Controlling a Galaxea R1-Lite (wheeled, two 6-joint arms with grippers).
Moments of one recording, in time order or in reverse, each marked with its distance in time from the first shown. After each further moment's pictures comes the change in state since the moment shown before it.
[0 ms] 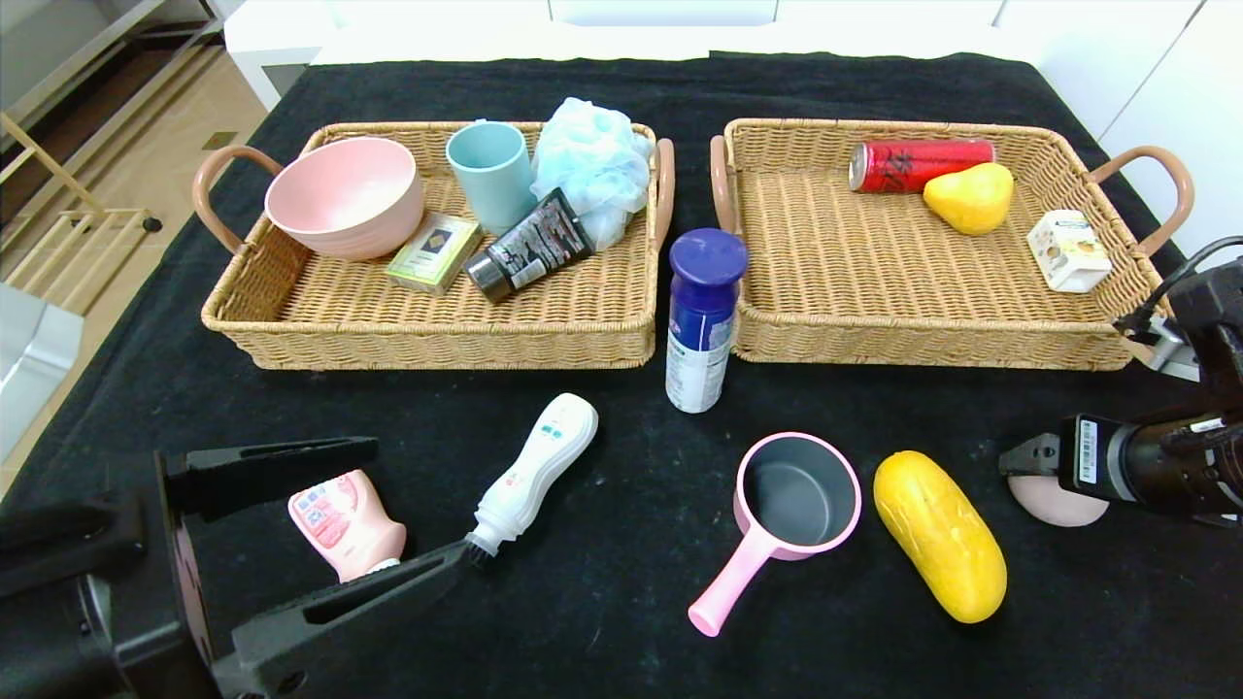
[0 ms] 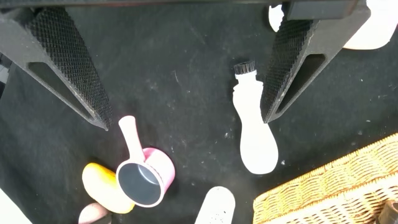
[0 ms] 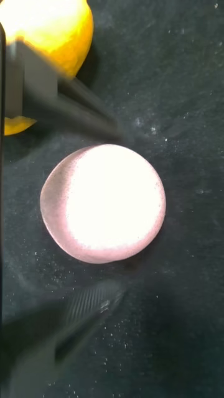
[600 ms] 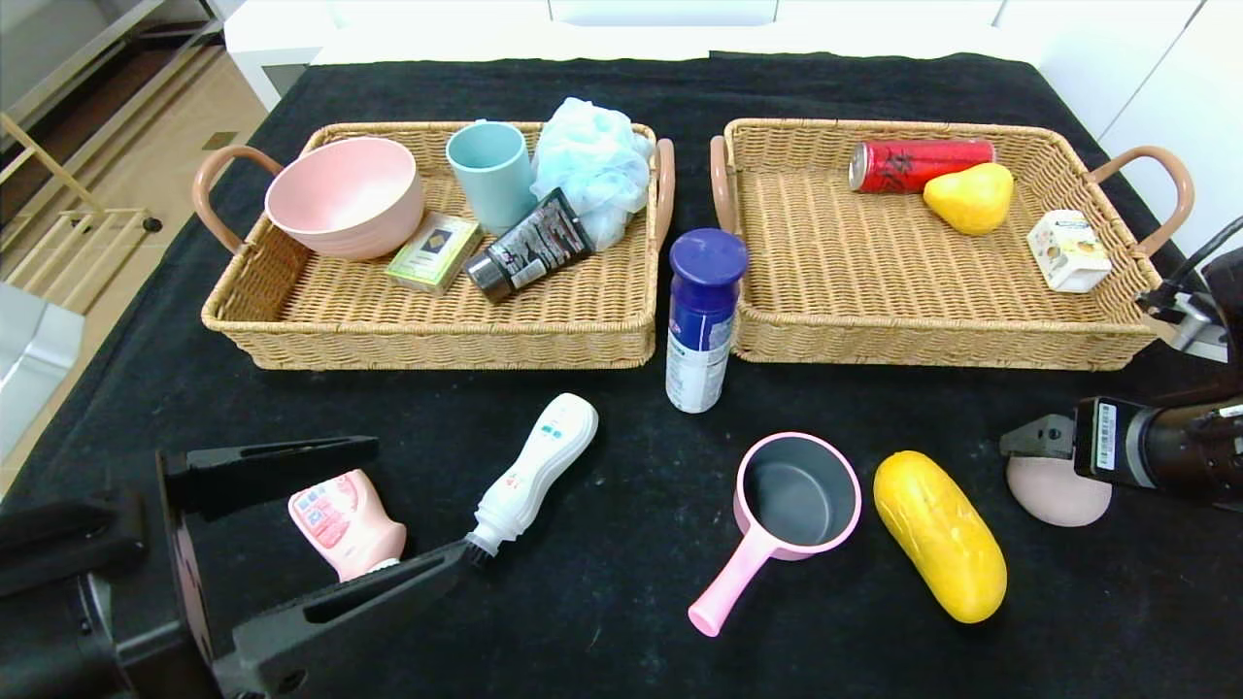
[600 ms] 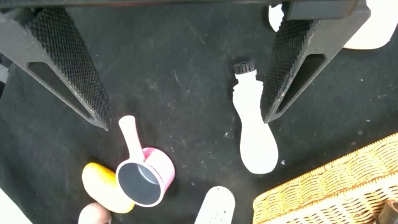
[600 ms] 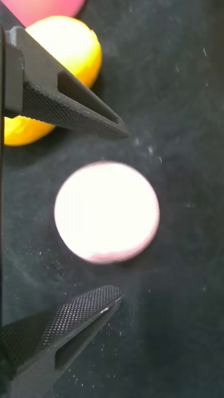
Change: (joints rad) left arm 0.000 0.000 0.000 -0.001 0.000 0.000; right arm 0.016 -0.040 -0.022 0.008 -0.013 -0.015
